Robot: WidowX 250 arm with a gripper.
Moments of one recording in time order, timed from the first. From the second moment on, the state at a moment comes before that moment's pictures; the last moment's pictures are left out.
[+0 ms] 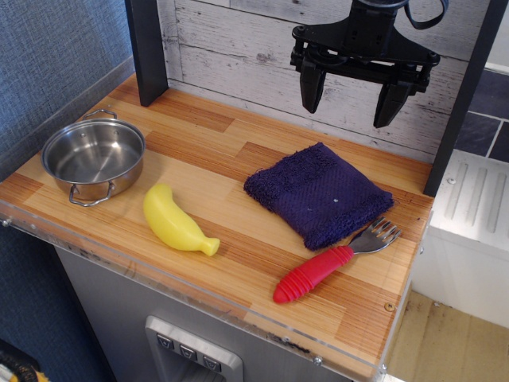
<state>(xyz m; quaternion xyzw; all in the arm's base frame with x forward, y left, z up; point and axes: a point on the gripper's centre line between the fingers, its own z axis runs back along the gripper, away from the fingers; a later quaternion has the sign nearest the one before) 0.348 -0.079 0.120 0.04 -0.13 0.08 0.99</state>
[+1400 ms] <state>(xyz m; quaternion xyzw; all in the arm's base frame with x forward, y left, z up) 0.260 0.007 0.103 0.03 -0.10 0.43 0.90</state>
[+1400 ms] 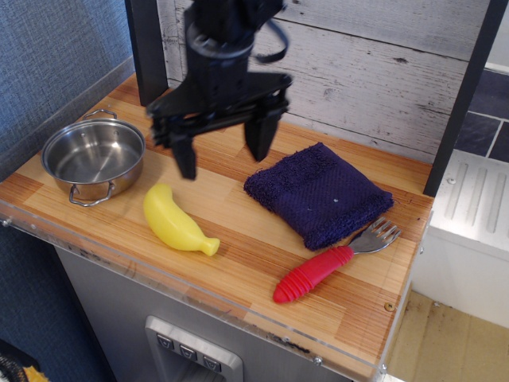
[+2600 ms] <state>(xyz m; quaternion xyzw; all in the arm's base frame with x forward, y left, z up) 0.238 0.052 0.044 0.06 -0.06 0.48 0.87</state>
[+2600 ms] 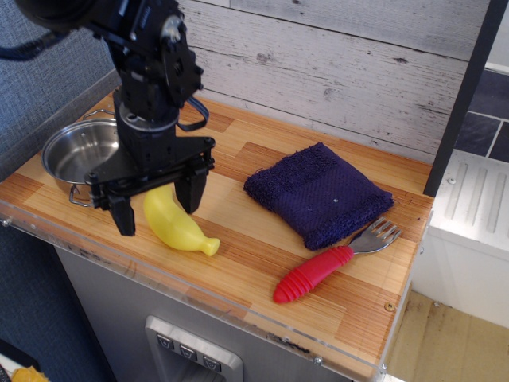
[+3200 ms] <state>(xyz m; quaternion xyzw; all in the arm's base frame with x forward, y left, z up) 0.246 0.053 0.016 0.09 -0.03 0.47 0.88</state>
